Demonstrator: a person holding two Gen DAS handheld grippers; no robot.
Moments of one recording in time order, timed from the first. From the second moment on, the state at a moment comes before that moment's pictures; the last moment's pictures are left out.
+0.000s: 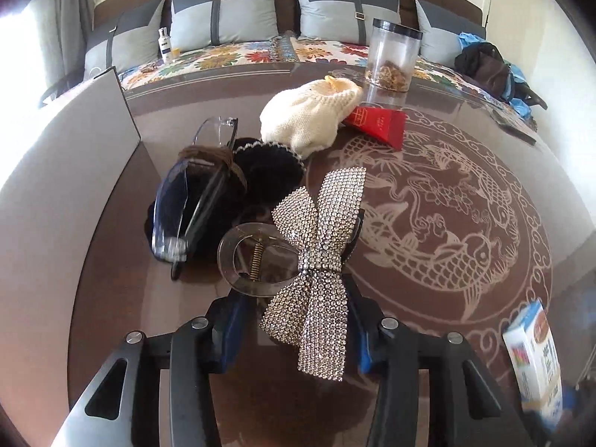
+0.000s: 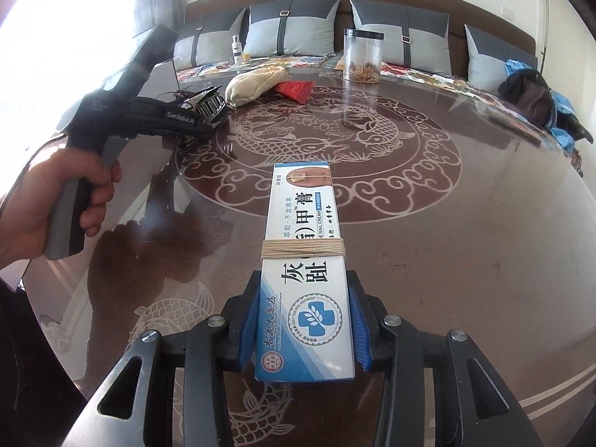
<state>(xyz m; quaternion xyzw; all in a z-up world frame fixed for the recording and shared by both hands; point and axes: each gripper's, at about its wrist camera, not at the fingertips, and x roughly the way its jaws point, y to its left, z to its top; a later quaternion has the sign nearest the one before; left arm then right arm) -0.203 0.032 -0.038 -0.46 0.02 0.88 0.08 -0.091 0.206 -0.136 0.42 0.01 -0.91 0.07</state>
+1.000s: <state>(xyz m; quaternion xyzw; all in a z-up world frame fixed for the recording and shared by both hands) -0.032 -0.076 0.070 -0.39 -0.10 0.90 0.15 -0.063 0.197 -0.001 0.44 -0.02 -0.89 0.08</state>
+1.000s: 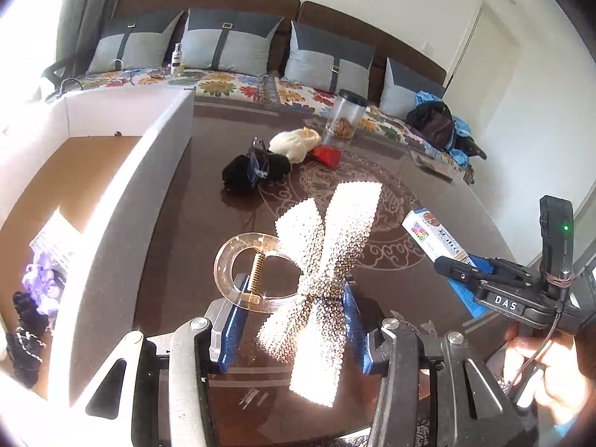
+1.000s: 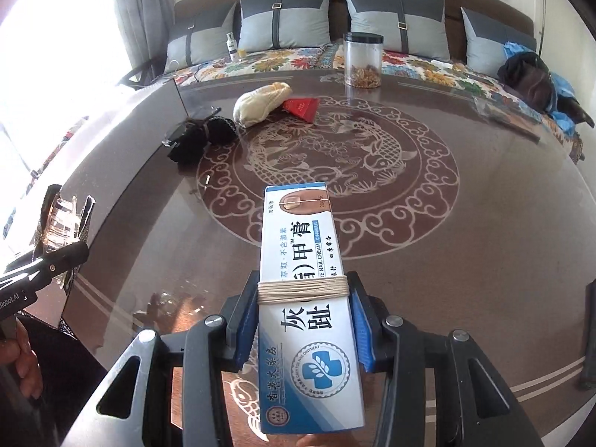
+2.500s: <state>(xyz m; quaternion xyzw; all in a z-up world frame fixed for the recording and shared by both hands) -0.085 0.004 -0.028 -0.47 0.01 0.88 0.07 -0.085 0.216 -0.067 0.45 0.01 -0.89 0.01</state>
